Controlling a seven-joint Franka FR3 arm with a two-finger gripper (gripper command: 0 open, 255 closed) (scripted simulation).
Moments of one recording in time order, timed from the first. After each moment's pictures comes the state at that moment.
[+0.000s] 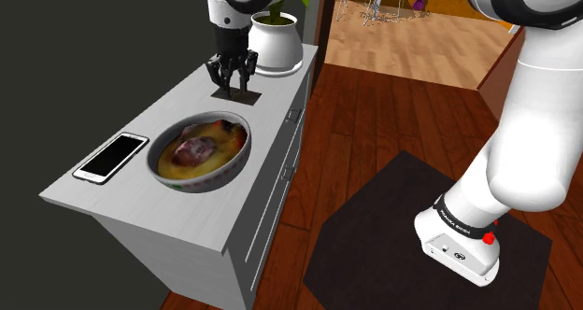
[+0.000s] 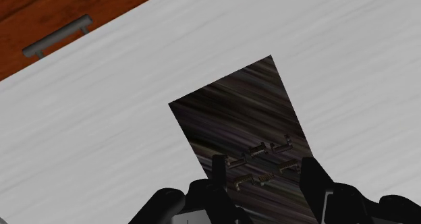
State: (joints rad) arm 0.17 0.34 0.33 -1.55 -0.06 1.90 0.42
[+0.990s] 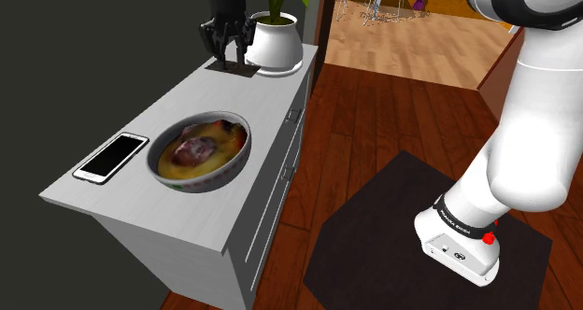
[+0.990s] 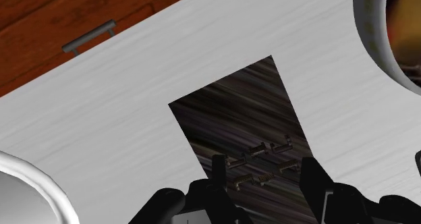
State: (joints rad) arm 0.19 0.34 0.33 -1.35 -0.06 1.69 0.42
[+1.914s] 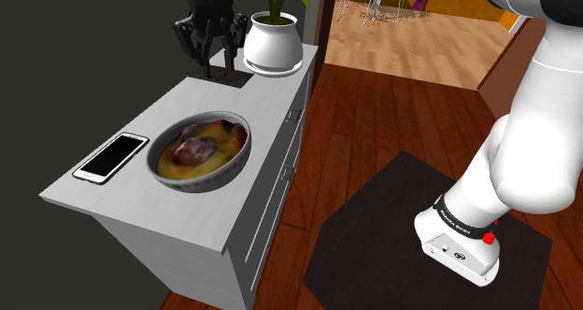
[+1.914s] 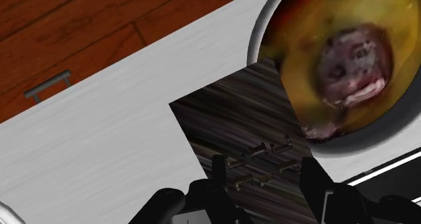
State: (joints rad) arm 0.28 0.26 0.39 -1.39 -0.05 1.65 0.58
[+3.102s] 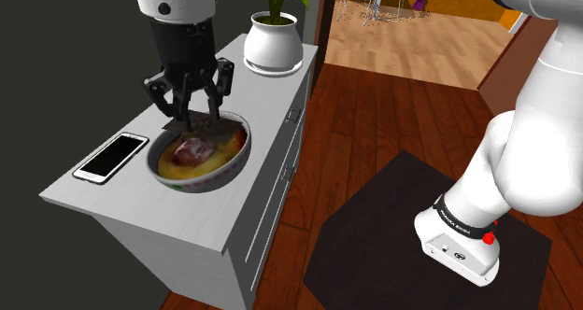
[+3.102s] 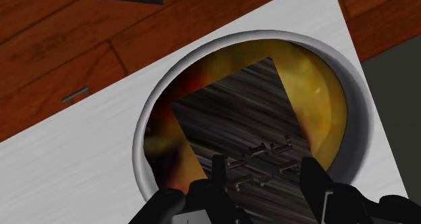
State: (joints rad) arm 0.40 0.23 0.46 -1.54 -0.06 1.77 0.77
